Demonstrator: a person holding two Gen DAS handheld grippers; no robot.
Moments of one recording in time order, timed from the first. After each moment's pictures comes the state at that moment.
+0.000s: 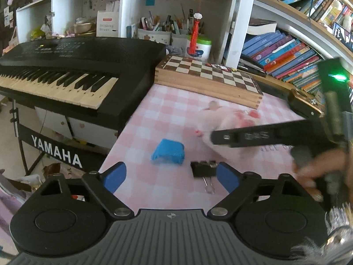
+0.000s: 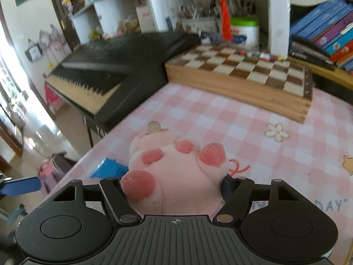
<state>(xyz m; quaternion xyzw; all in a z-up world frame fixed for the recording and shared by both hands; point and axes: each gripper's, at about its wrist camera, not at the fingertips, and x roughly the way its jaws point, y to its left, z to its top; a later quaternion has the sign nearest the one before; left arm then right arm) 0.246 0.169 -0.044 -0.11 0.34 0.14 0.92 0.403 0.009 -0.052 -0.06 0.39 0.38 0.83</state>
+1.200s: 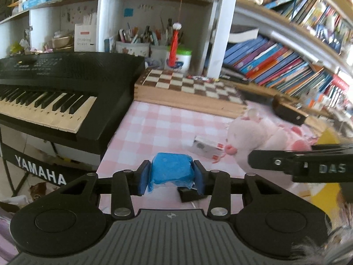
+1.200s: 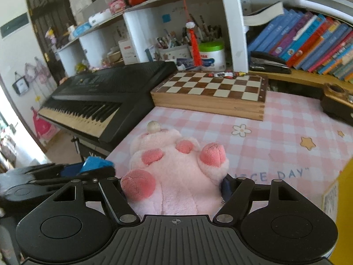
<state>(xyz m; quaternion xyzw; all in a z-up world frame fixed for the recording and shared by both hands) 0.259 0.175 -0.033 -0.10 0.31 0.08 0.94 0.348 -0.037 -0.010 0.00 0.36 0.32 0.87</state>
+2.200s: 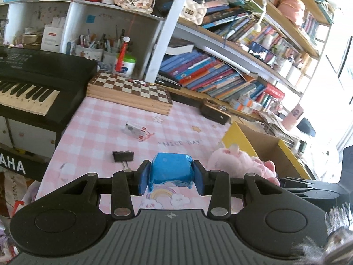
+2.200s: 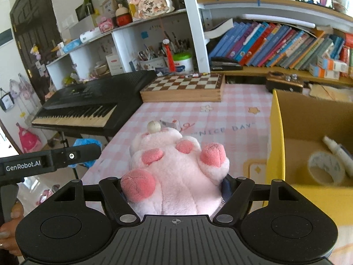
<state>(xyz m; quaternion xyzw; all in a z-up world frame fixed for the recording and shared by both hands) 0.139 0.138 0.014 -0.16 0.28 -0.06 0.94 0.197 -0.106 0.023 0.02 0.35 0.24 0.90</state>
